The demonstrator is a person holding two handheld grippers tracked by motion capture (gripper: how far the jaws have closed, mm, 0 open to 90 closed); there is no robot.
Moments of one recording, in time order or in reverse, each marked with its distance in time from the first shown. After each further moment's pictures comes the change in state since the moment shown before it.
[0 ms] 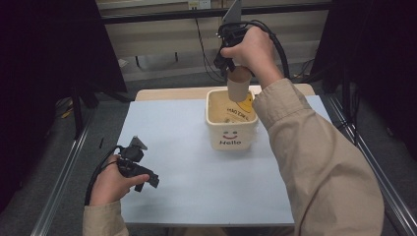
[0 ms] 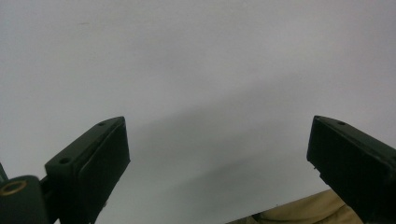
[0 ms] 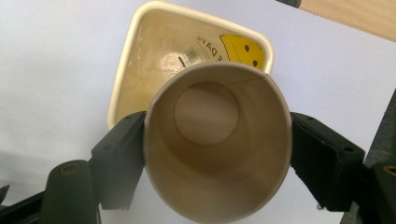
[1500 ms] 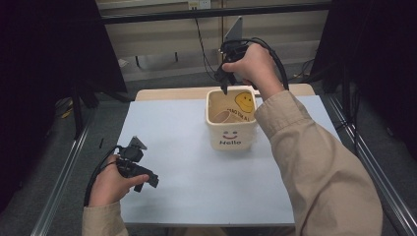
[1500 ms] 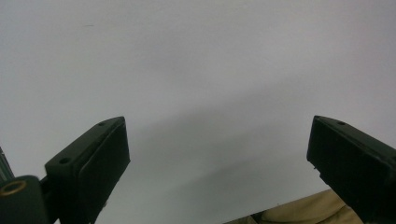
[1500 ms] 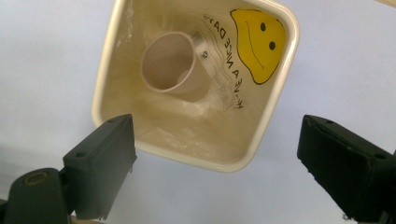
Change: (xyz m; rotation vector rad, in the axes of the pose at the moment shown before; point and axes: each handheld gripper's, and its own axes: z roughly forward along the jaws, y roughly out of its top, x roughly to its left) left arm 0.000 -0.001 -0.003 -0.010 0.008 0.009; right arm -0.004 -0.007 0.037 0.057 0.033 -0.012
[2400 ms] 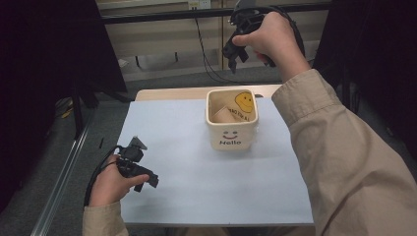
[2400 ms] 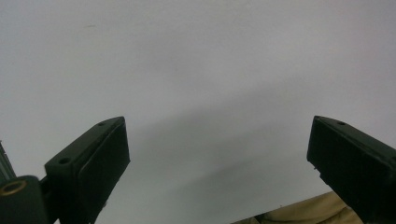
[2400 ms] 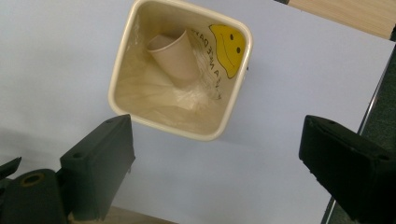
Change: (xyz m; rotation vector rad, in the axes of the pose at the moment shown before) left arm -0.001 0.001 0.002 0.000 0.005 -0.007; right arm -0.018 -0.016 -0.077 -0.062 -0.002 0.009
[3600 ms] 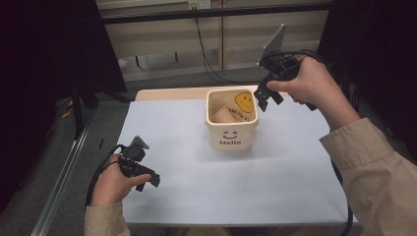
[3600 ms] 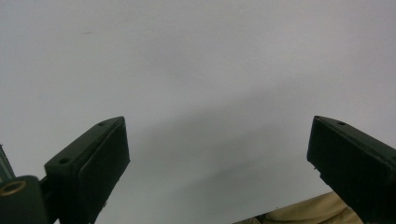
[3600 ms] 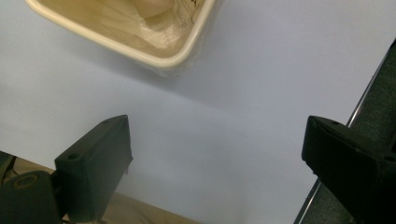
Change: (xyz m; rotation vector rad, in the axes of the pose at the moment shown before) left arm -0.005 0.002 -0.002 -0.006 0.017 0.018; right arm -0.040 -0.091 0.053 0.014 -0.014 -0.125
